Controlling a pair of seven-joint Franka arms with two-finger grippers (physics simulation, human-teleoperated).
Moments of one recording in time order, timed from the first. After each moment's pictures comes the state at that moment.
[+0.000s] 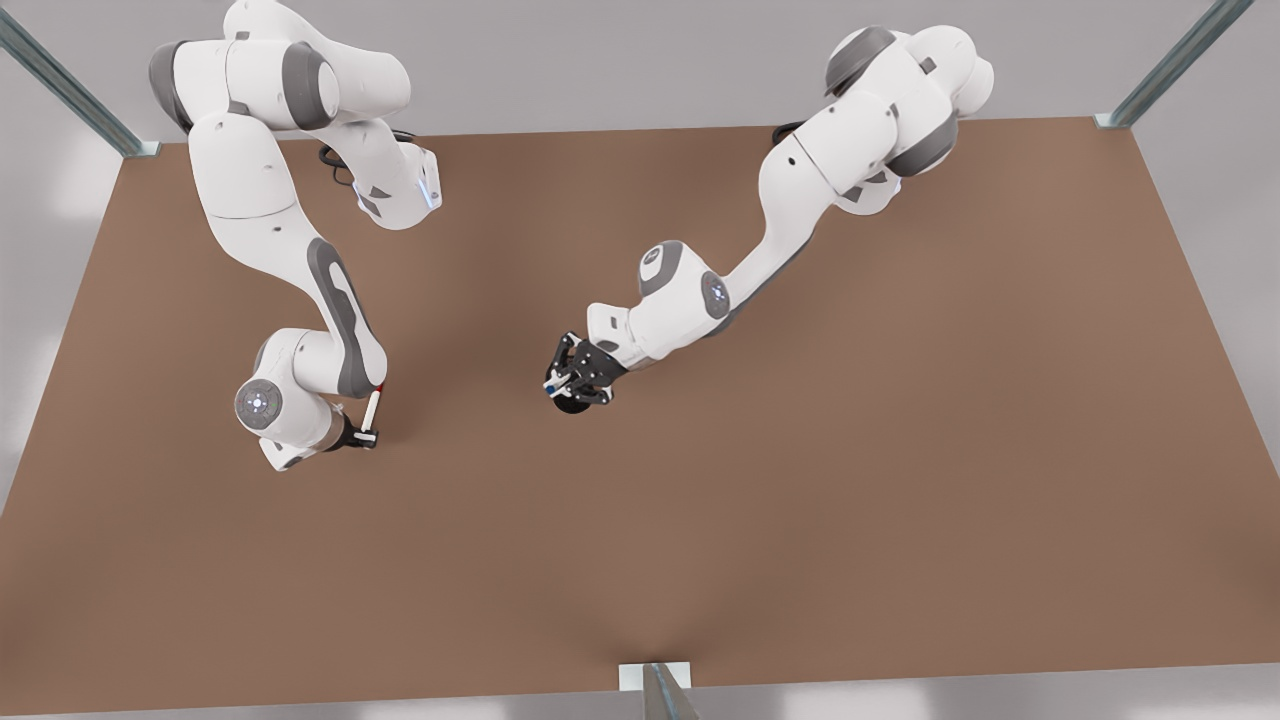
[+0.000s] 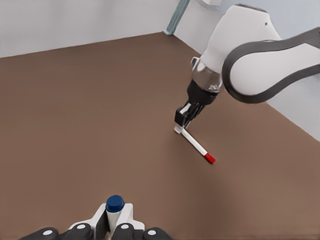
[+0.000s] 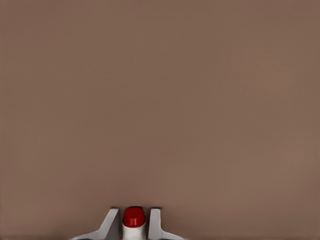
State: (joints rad) left arm -0.43 0.81 -0.58 -1.53 -0.55 2.97 0.62; right arm 0.15 0.53 -0.17 -2.07 0.17 2.49 0.00
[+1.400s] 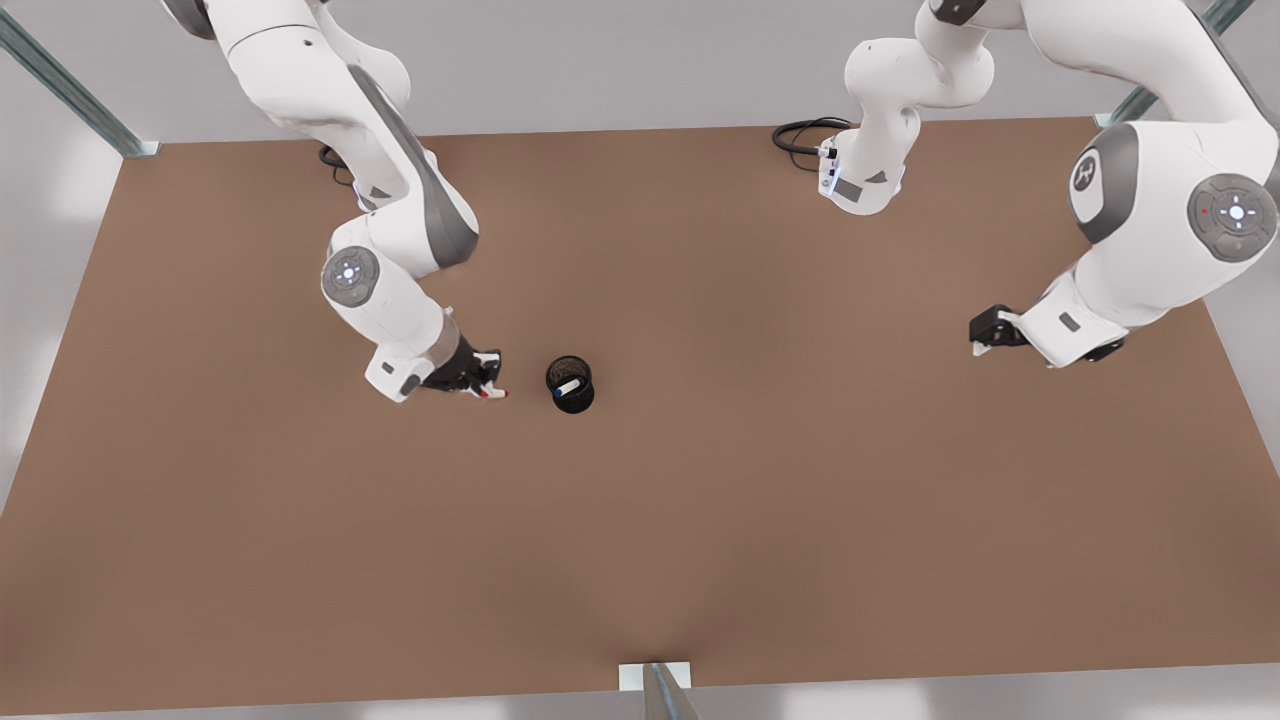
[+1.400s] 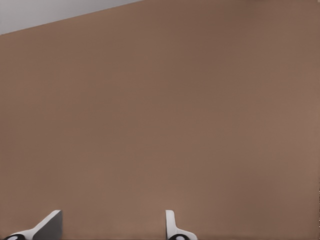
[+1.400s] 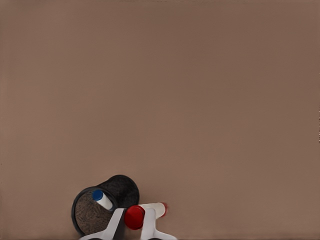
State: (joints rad) left arm -0.13 0.23 0.04 -1.33 0.01 1.48 0.12; right arm 0.21 0.13 0.21 -1.96 0.19 2.22 0.23
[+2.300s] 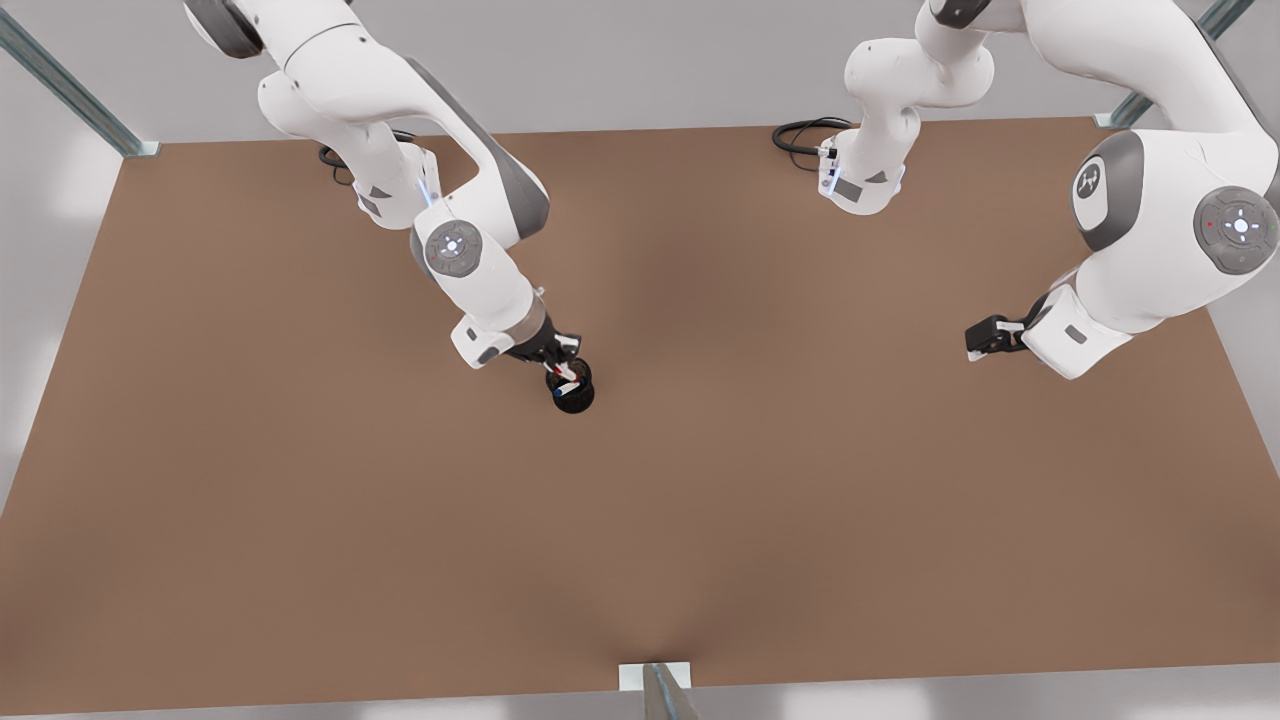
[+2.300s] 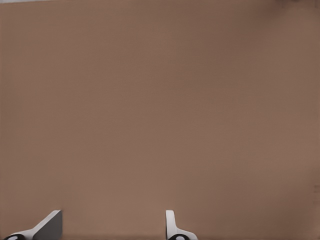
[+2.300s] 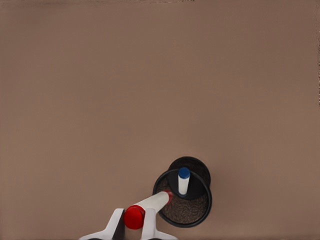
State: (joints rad) left arm -0.12 0.24 0.04 -1.33 -0.03 1.47 -0.02; right arm 0.35 0.22 0.27 -1.91 0.15 2.29 0.71
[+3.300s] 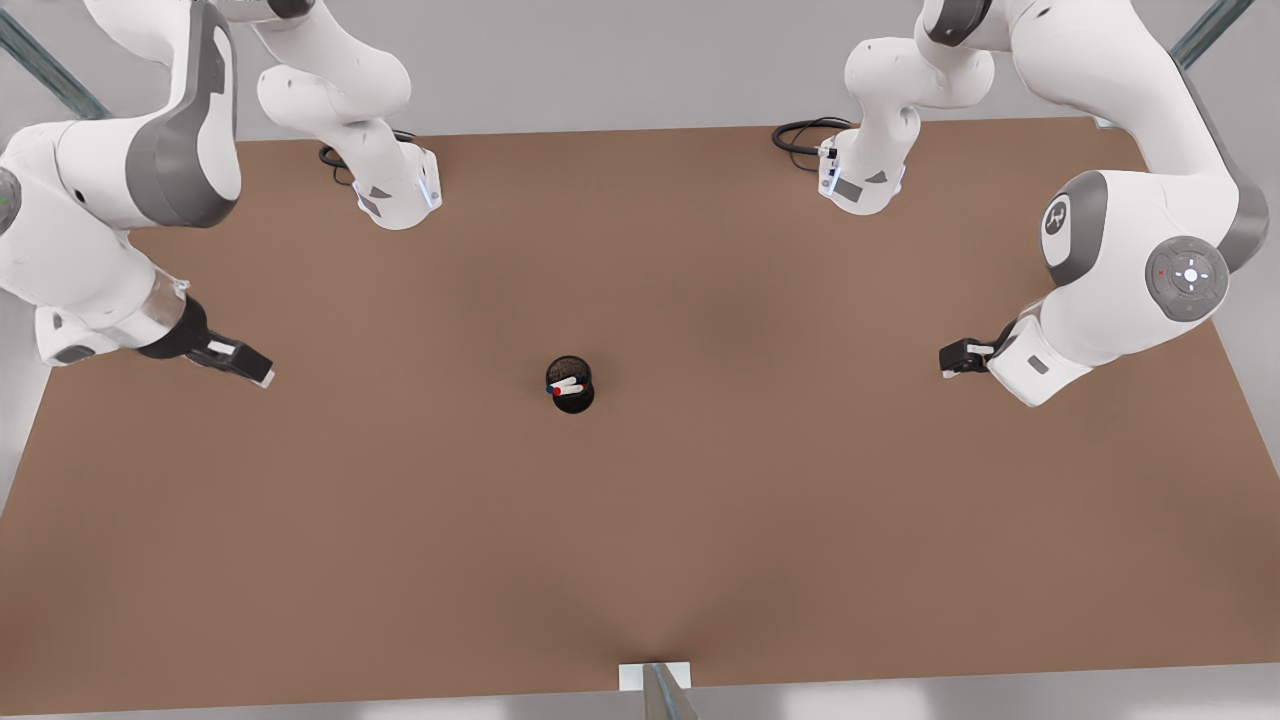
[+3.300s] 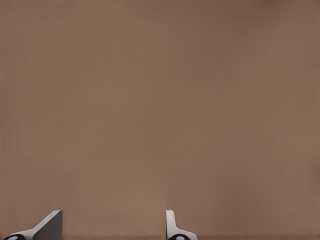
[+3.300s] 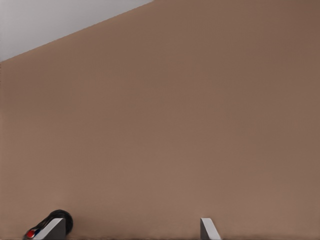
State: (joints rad) left arm -0.15 0.31 0.04 -1.30 -0.03 1.48 -0.02; right arm 0.19 0.13 -0.16 -1.45 0.04 1.58 0.37
